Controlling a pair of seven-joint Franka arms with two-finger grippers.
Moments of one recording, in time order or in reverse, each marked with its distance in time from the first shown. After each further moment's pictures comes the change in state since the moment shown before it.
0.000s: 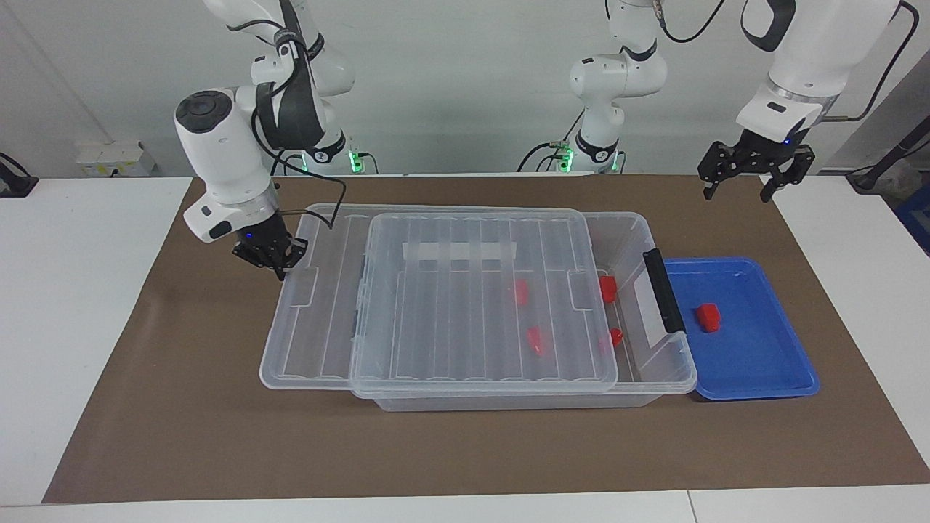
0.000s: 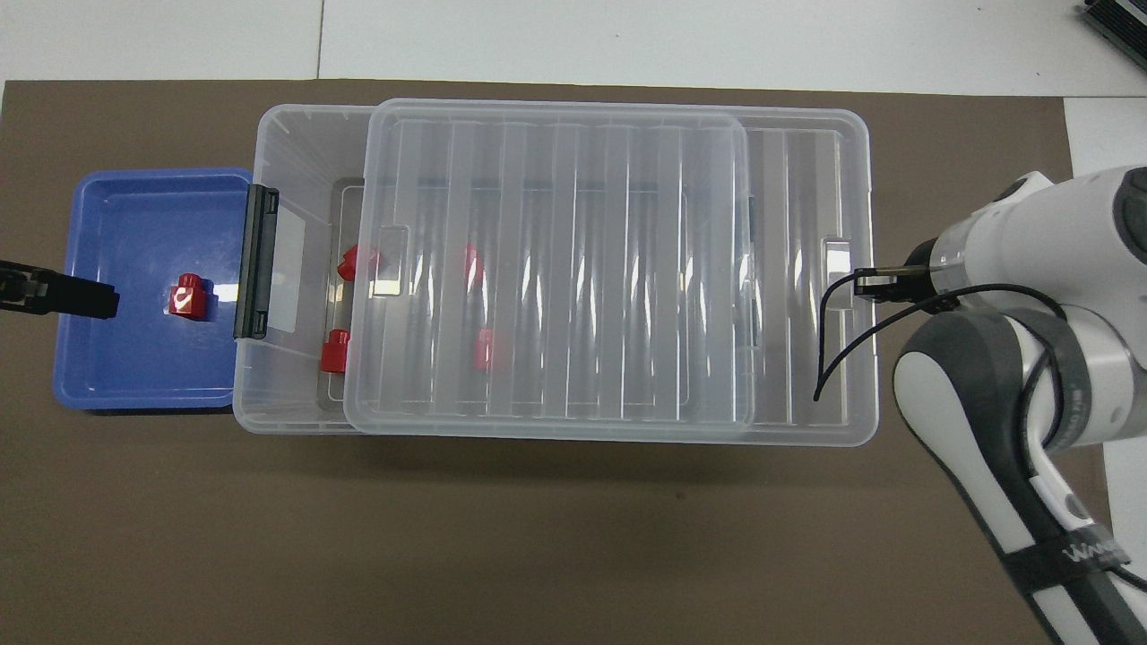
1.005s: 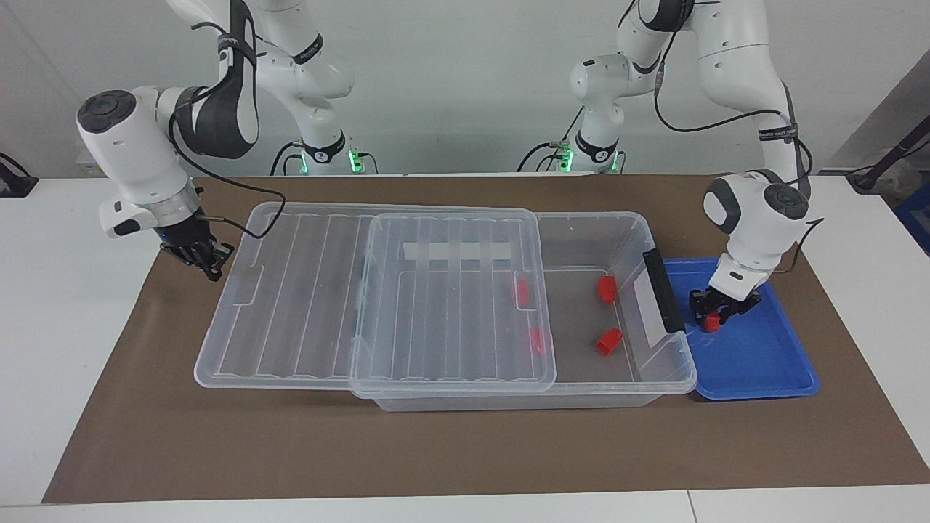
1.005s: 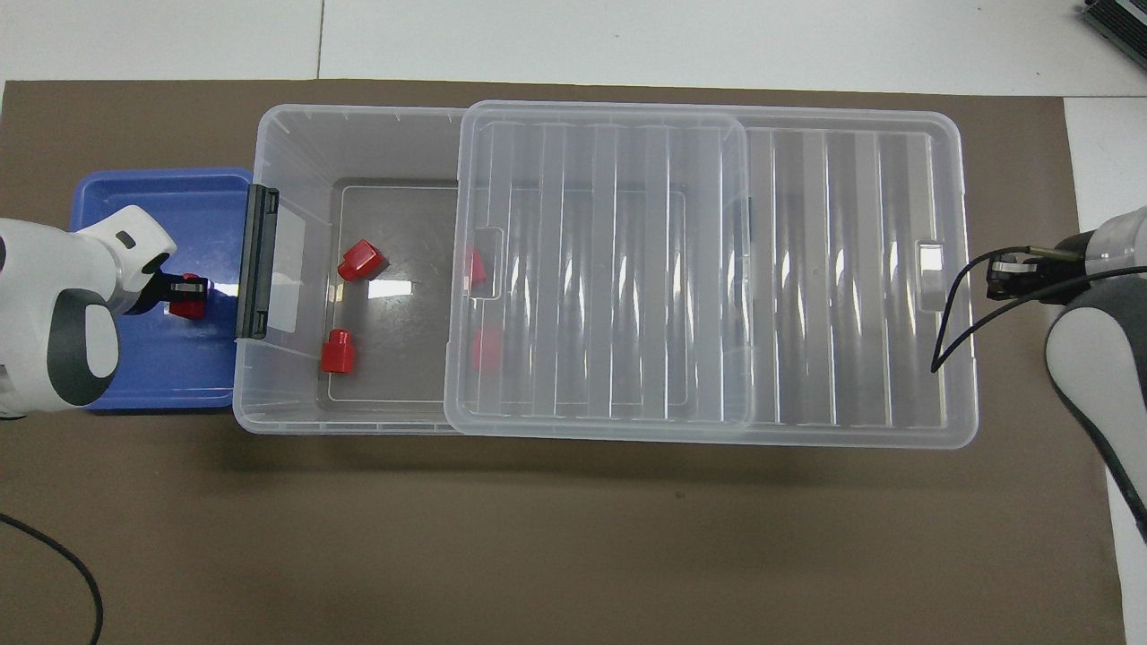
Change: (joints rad) left arm 0.131 0.400 0.029 -0.346 0.002 0.841 -0.003; right arm -0.240 0.000 -0.007 0.000 0.000 -0.004 -0.029
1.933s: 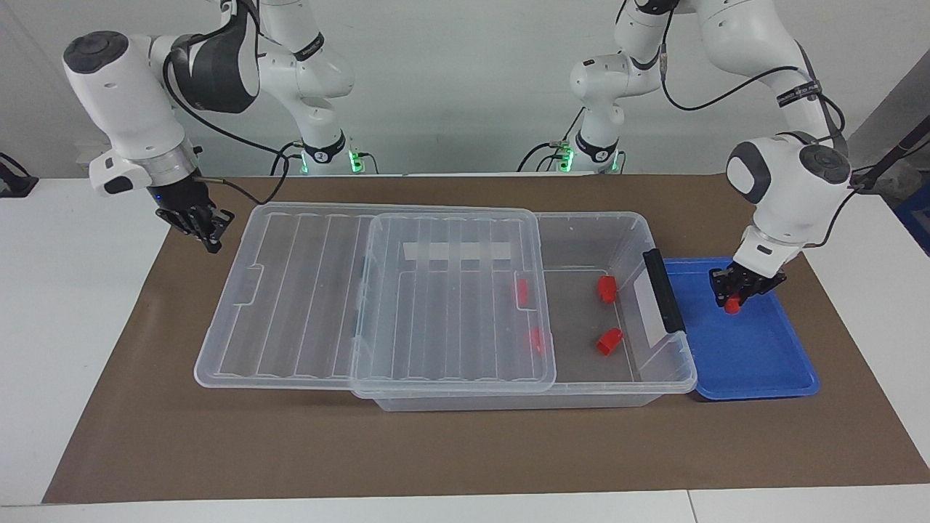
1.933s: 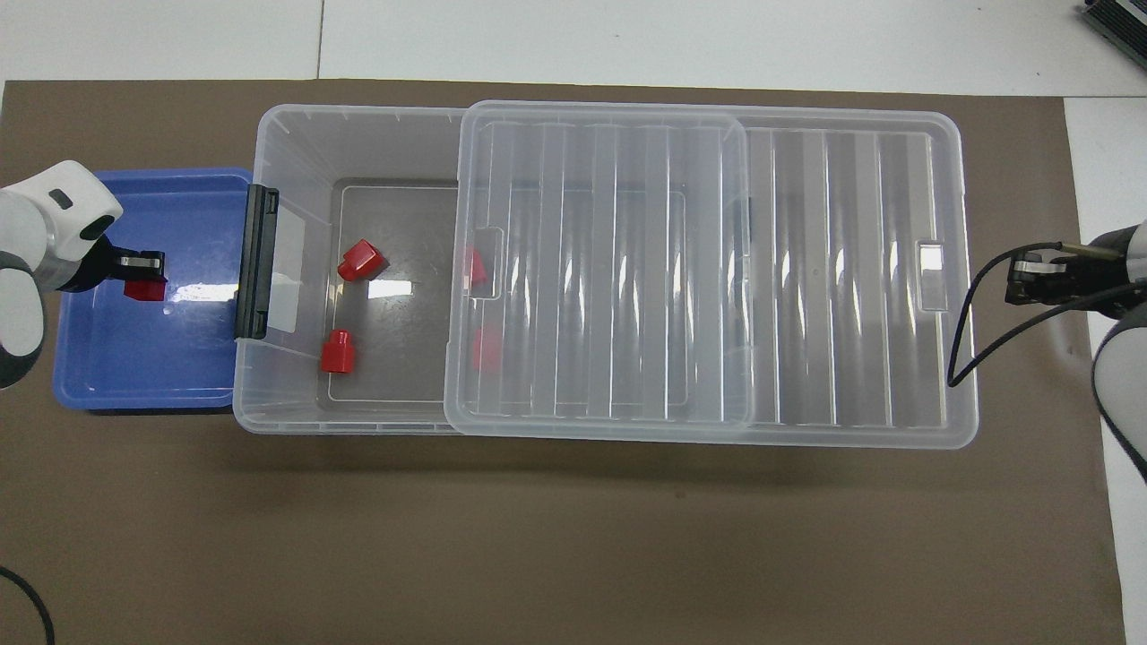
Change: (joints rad) left arm -0.014 -0.088 0.002 0.092 0.001 -0.198 -0.013; right arm 0.019 -0.070 -0.006 0.058 0.000 -0.114 0.026
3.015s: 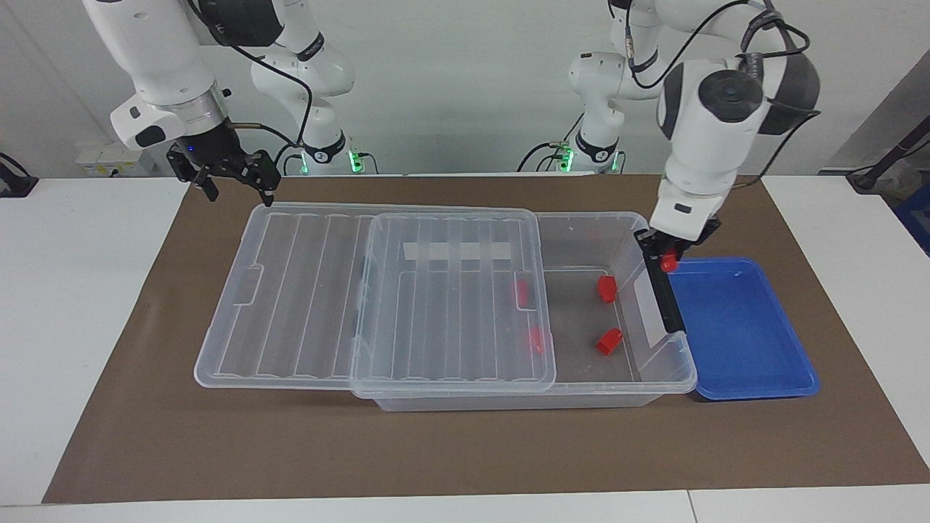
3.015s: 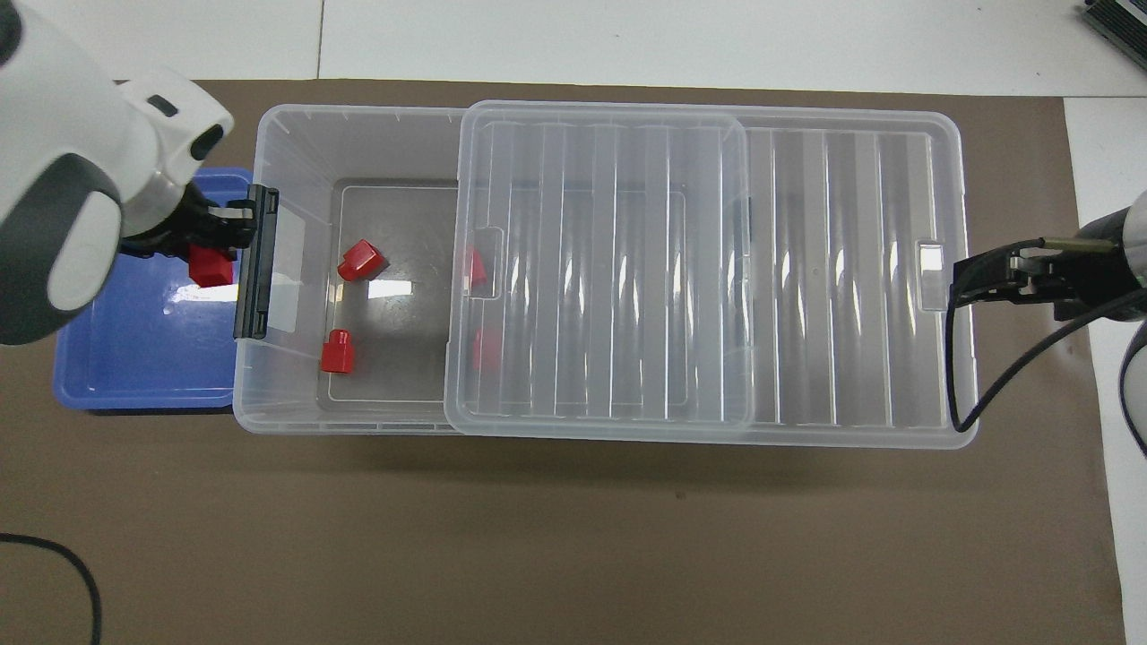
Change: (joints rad) left arm -0.259 -0.013 -0.003 0.439 0.089 -0.624 -0.413; right arm 0.142 0.009 0.013 0.285 0.000 -0.381 0.049
